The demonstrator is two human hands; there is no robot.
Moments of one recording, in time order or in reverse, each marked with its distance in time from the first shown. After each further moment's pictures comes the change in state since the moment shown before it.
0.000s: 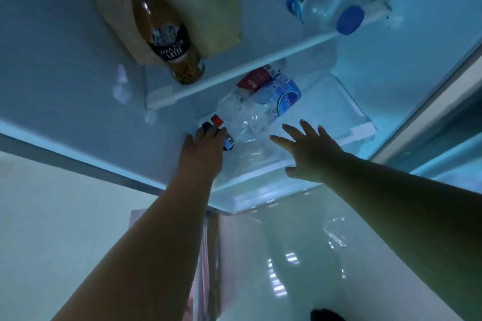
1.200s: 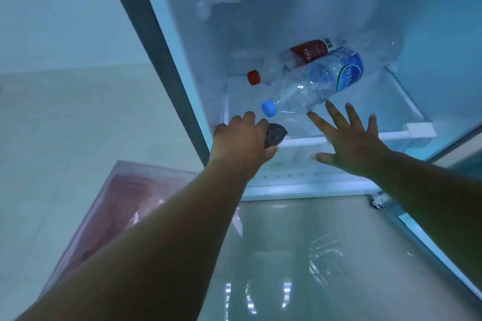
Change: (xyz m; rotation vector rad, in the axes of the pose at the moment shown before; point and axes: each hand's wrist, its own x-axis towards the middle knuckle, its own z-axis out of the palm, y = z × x) left_hand -0.060 0.039 0.056 -0.215 0.207 -0.070; right_hand 0.017 0.000 0.059 -0.178 0.171 0.077
